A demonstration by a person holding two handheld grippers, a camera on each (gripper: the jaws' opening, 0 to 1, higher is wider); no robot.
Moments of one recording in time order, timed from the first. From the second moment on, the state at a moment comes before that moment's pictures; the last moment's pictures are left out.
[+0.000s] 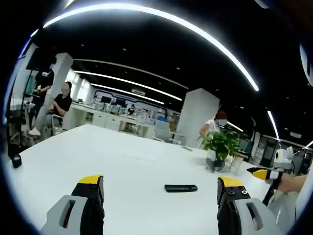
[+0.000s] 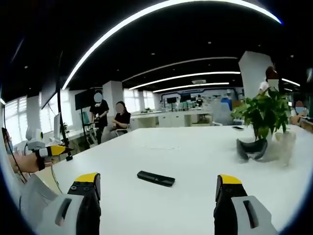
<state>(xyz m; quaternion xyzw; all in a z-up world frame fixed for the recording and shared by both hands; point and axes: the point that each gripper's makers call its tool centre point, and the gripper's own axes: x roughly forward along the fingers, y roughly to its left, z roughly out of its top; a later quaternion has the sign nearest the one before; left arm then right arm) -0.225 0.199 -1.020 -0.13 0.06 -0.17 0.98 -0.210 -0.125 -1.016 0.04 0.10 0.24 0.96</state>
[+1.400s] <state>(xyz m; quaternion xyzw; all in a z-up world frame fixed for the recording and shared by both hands) -0.267 0.196 -1.009 -0.15 0.04 -0.17 0.97 -0.249 -0.131 -1.026 0.03 0.13 0.25 0.96</state>
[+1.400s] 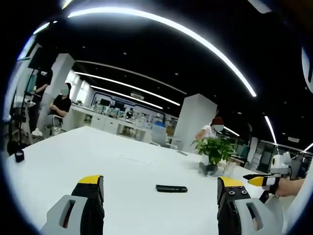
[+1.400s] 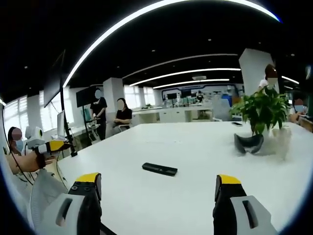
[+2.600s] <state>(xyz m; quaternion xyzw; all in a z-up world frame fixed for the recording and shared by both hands) -0.242 0.191 -1.020 -0.13 0.07 -0.16 0.98 -0.224 -0.119 -1.035 0.04 0.13 0.26 0.95</state>
